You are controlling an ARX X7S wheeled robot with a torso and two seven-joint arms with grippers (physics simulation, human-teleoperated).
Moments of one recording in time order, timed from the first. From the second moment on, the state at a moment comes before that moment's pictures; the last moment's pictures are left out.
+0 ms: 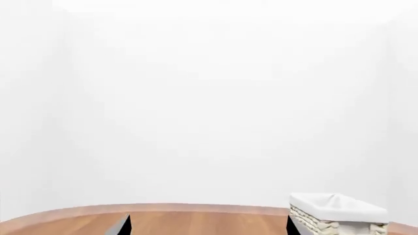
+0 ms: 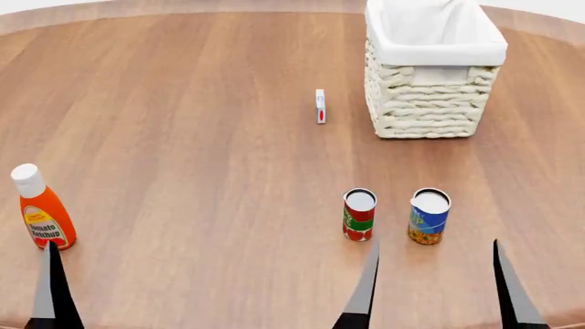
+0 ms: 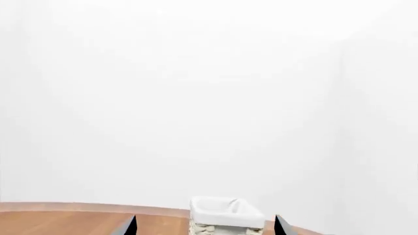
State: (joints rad) left arm 0.14 -0.11 0.04 0.63 -0.10 -0.02 -0.11; right arm -0.10 0.13 -0.07 -0.67 -0.06 0.11 0.17
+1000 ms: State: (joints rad) left arm 0.14 -0.17 0.07 0.69 -0.09 0.04 -0.18; right arm -0.13 0.21 -0.11 -0.79 -0.06 0.05 0.20
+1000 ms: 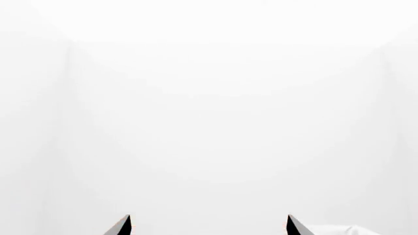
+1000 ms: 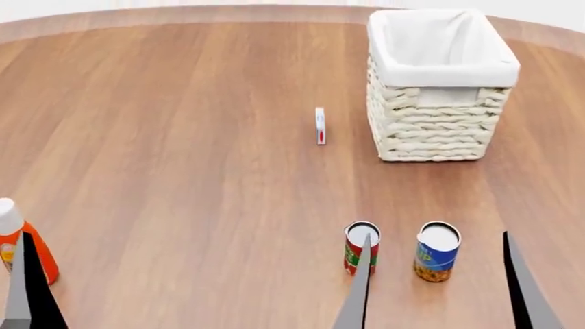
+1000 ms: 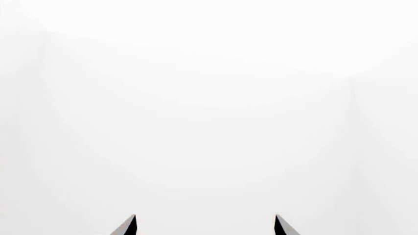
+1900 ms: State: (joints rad) left arm 0.20 -0.21 0.06 0.71 -0.15 0.09 -0.21; right arm -0.13 0.23 -0.16 -0.84 -0.09 0.10 0.22
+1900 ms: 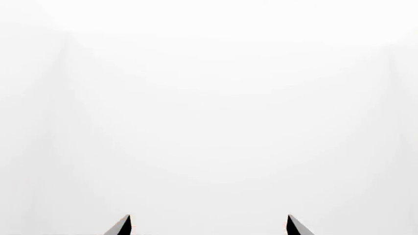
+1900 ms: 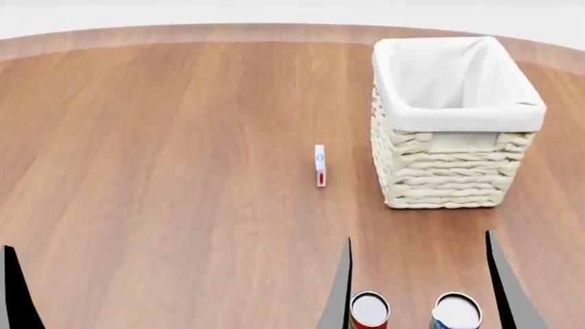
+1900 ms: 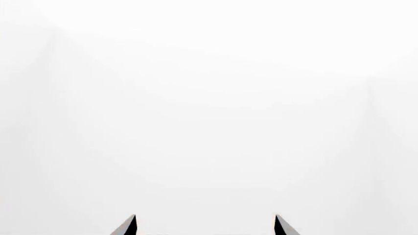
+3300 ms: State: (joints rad) left arm 0.21 -0.24 0.10 0.64 -0.13 0.13 -0.26; right arm -0.16 0.26 -0.16 -0.77 -0.05 0.02 0.28
